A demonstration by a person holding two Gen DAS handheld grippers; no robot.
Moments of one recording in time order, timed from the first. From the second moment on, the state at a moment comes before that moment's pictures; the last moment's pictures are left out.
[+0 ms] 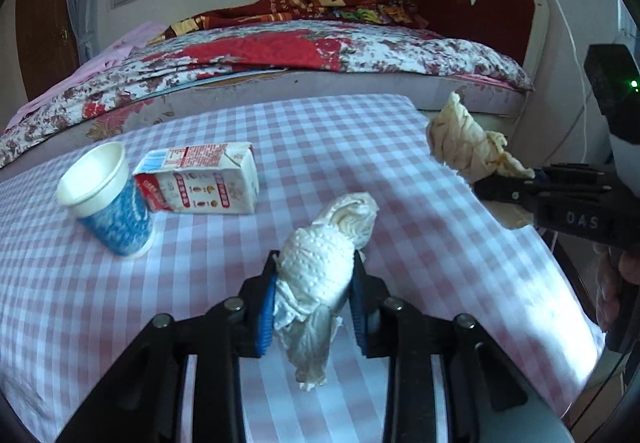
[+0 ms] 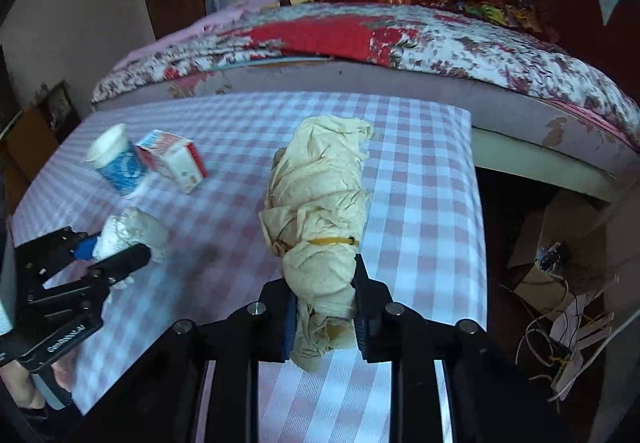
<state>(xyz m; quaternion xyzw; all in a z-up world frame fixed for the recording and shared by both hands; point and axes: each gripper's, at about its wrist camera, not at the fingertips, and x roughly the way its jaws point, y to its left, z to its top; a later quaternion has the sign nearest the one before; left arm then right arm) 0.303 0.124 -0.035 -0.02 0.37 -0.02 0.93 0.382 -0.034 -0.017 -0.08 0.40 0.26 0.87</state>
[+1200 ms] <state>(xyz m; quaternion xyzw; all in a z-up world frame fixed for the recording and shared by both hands) 0.137 0.034 0.013 -0.03 0.30 -0.07 0.95 0.151 -0.170 0.031 0.01 0.32 0.20 0.92</state>
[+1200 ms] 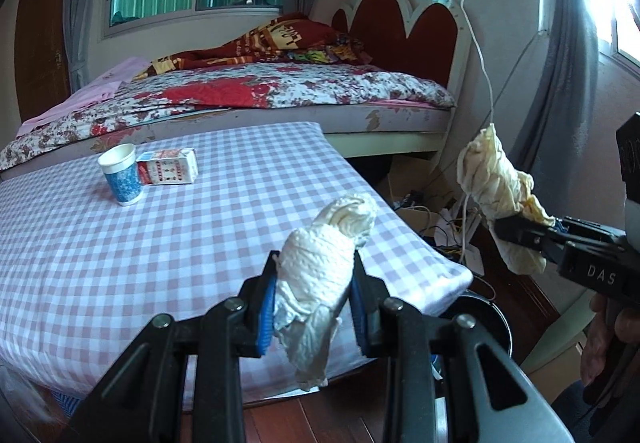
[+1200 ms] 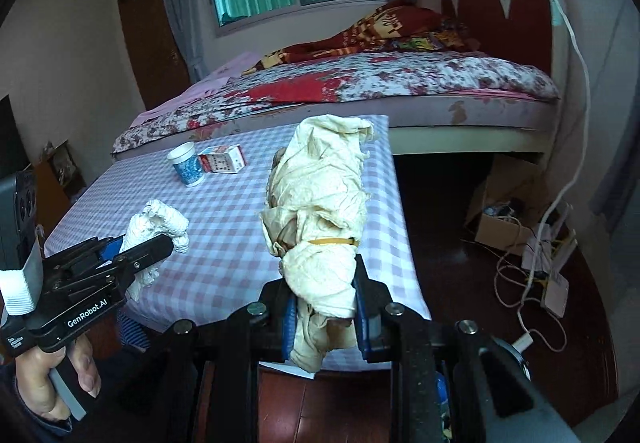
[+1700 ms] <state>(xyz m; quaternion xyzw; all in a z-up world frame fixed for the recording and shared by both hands) 0.128 -0.029 -0.002 -0.02 0.31 -0.11 0.94 0.118 -0.242 0.013 0.04 0.33 0.14 0.93</state>
